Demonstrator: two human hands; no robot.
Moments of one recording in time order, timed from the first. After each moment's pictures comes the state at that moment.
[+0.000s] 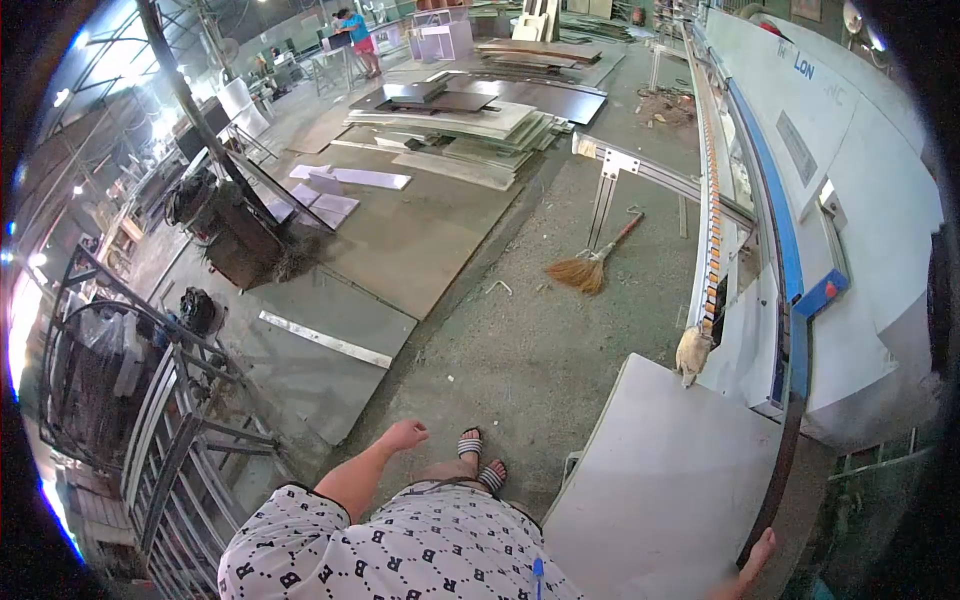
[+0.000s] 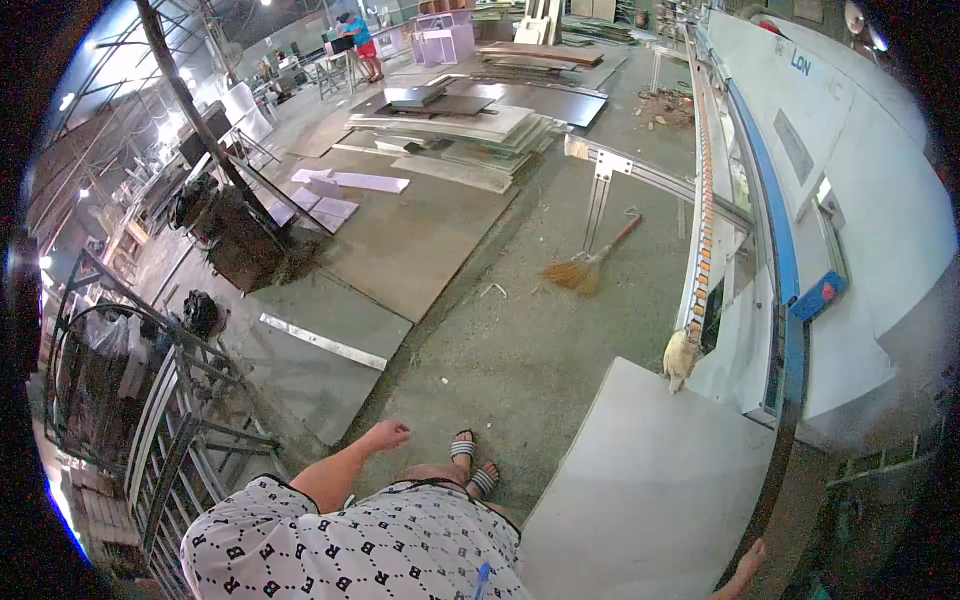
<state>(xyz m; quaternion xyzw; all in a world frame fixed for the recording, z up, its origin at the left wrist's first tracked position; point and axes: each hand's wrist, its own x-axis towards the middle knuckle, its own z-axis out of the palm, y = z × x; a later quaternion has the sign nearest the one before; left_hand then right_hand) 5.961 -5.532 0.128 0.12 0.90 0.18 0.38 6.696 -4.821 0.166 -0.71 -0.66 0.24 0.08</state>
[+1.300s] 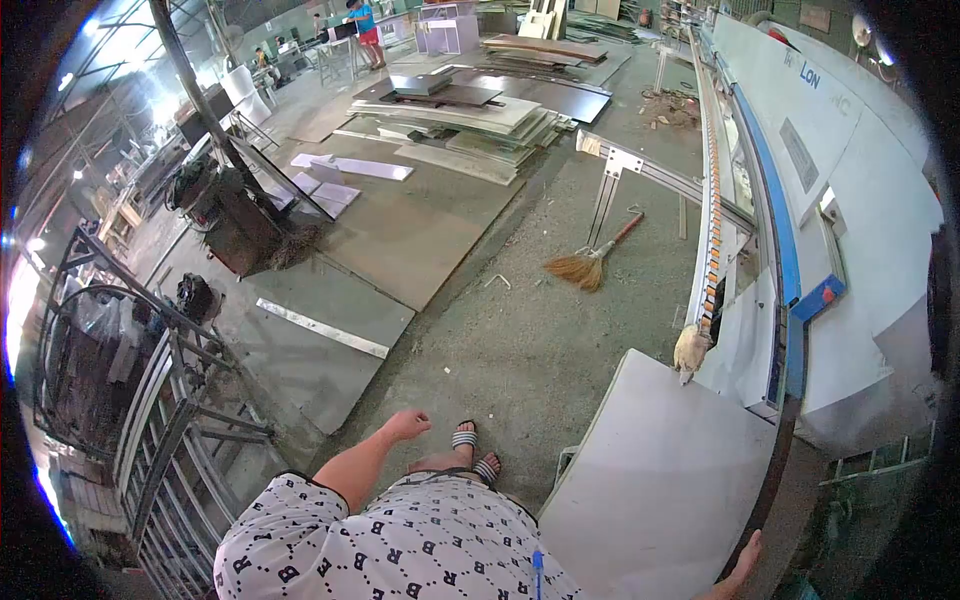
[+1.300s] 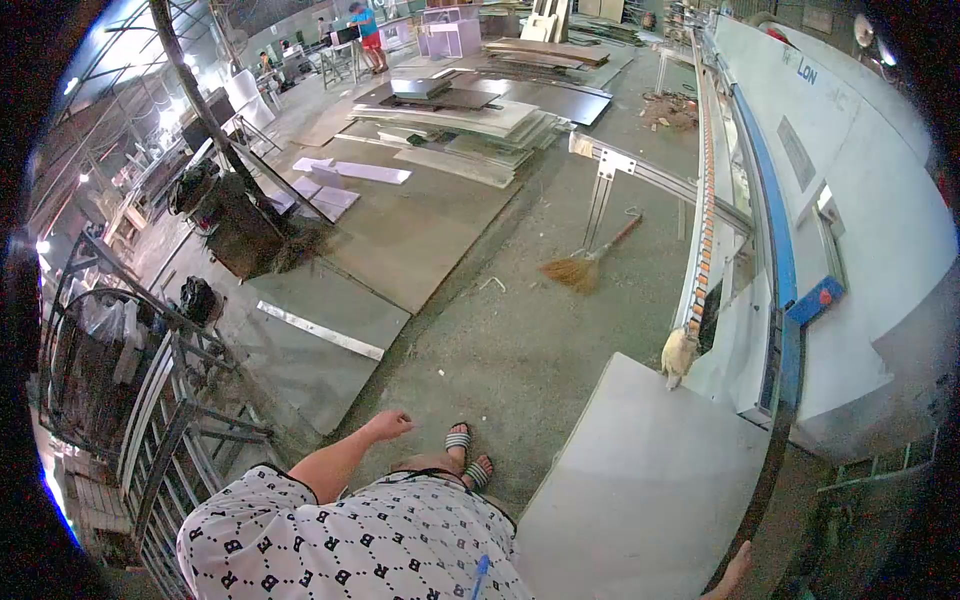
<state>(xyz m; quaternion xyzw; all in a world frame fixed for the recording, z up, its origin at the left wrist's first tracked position) 5.968 -5.523 0.131 0.17 0.91 0.14 0.35 6.632 -4.933 0.196 -0.77 -0.58 0.25 0.07</state>
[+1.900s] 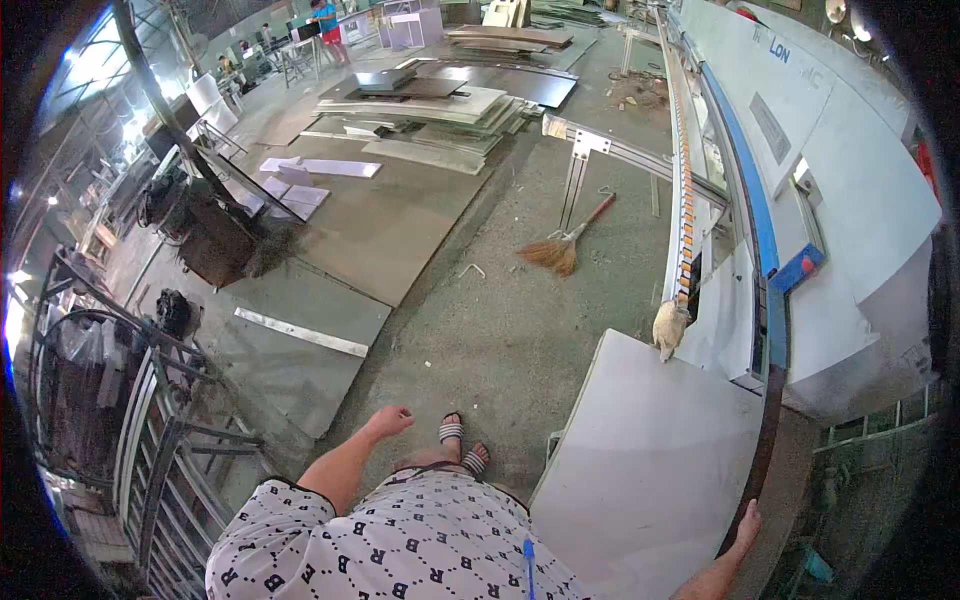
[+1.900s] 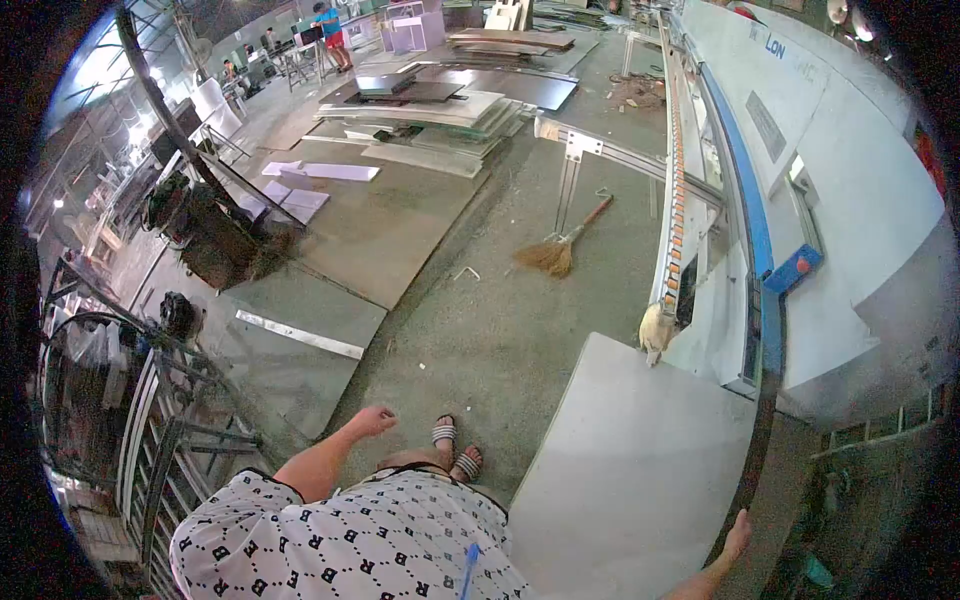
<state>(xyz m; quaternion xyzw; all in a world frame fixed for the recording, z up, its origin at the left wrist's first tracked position) 5.968 -5.517 0.144 0.14 0.90 0.16 0.38 6.642 -4.869 0.232 -0.74 -0.62 0.25 0.04</state>
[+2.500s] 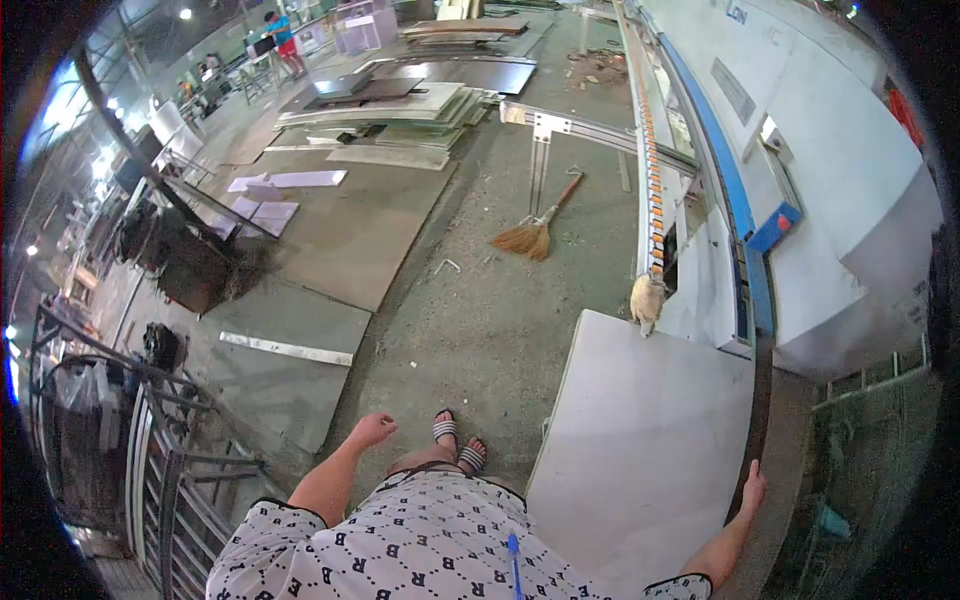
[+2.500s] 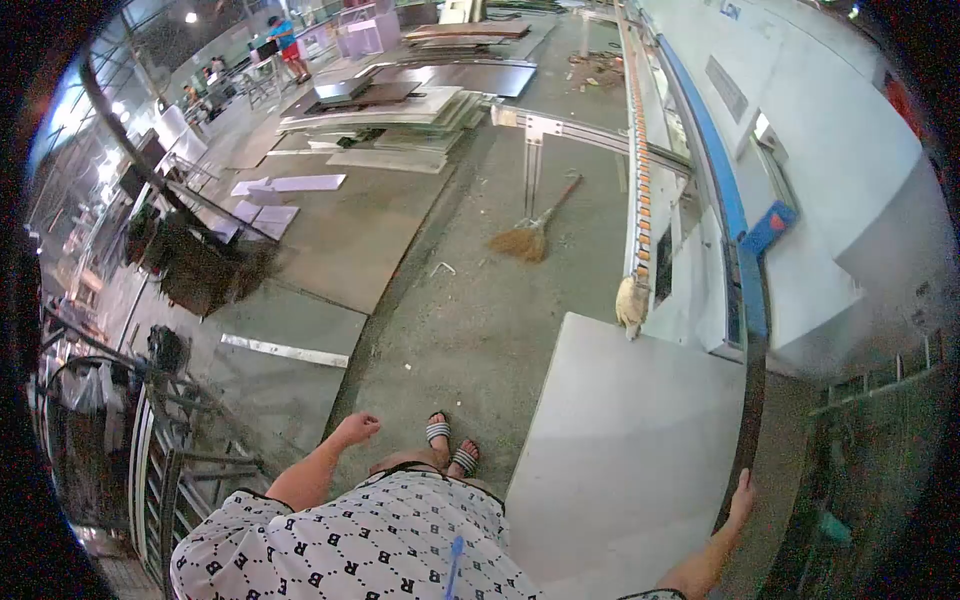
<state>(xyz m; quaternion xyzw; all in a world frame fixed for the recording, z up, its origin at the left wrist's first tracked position) 5.967 -5.527 0.135 0.13 0.90 0.17 0.38 6.651 -4.846 0.201 -0.71 -0.66 0.21 0.09</state>
